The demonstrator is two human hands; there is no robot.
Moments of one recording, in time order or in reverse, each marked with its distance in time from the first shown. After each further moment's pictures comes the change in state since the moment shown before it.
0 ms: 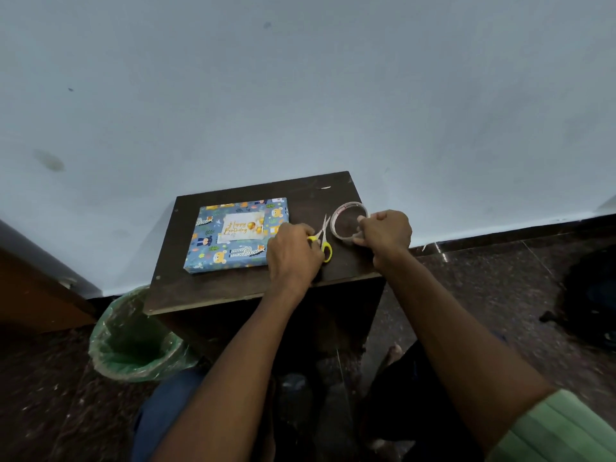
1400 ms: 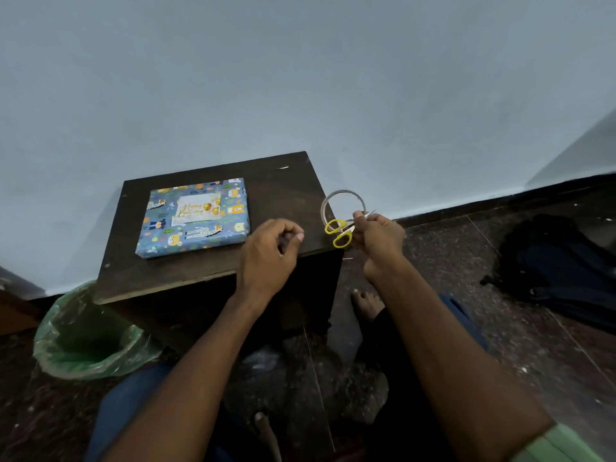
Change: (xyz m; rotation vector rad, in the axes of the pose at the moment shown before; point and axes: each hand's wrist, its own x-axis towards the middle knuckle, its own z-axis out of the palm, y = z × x) left_hand -0.059 -0.005 0.003 -0.353 0.018 0.341; right_hand -0.039 0.033 -0.070 0.449 -0.022 0.134
